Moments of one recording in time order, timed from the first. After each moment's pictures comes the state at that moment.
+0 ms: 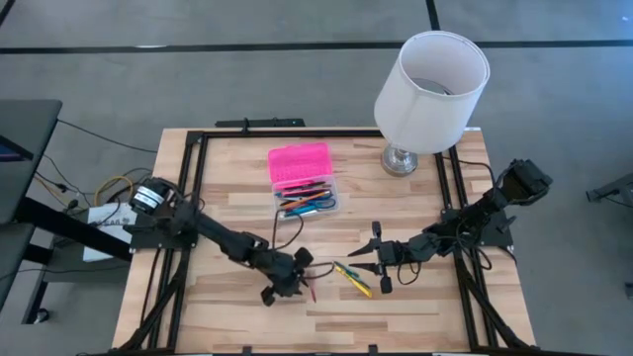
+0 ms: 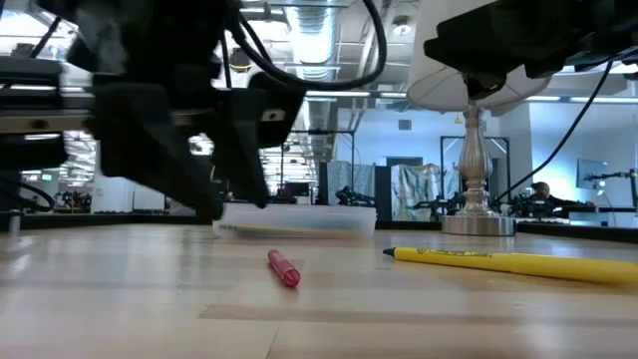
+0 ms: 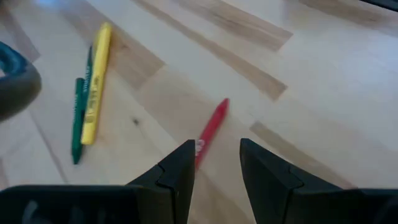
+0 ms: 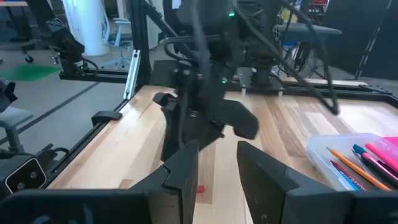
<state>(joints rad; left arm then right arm) -0.39 1.80 0.85 0.25 0.10 0.45 0.53 1.48 0.43 0.91 0.39 -0.01</state>
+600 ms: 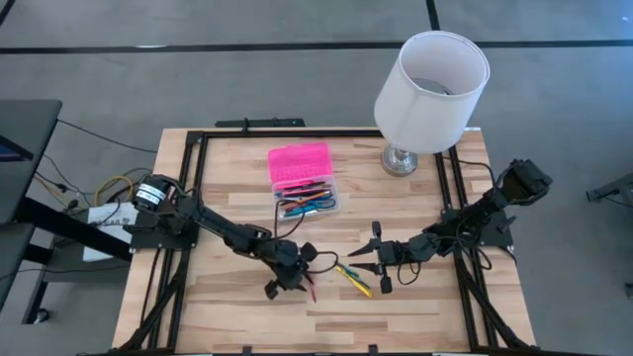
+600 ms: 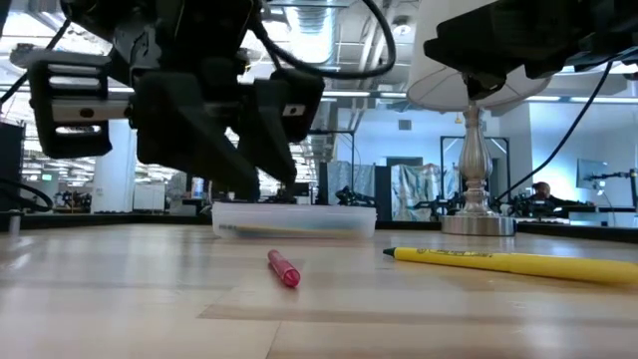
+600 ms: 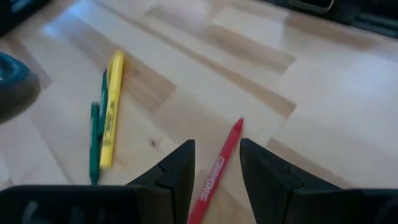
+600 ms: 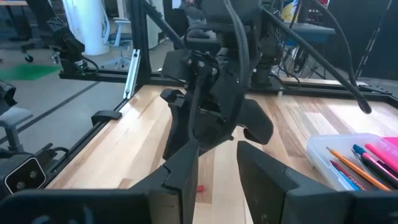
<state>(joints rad) -0.32 1.81 0.85 0.32 0.24 0.51 0.53 1.48 0.43 0.91 0.39 -0.01</state>
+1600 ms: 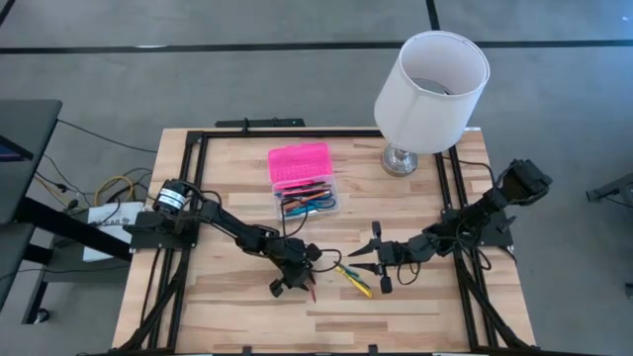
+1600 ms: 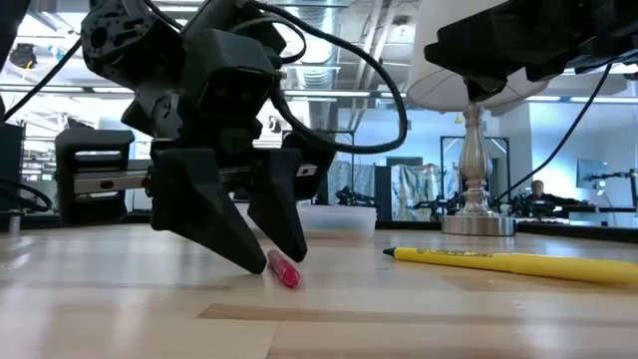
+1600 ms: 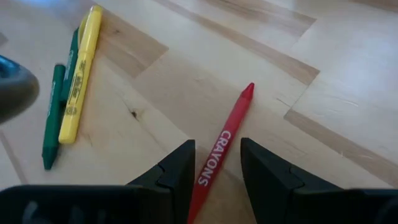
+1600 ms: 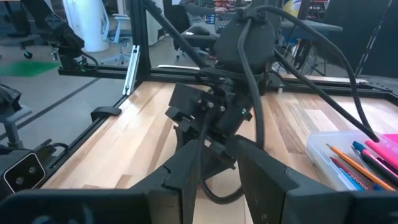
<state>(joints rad) -0.25 1.96 0.85 0.41 0.32 0.50 0.53 1.48 0.42 0.90 0.39 -0.01</state>
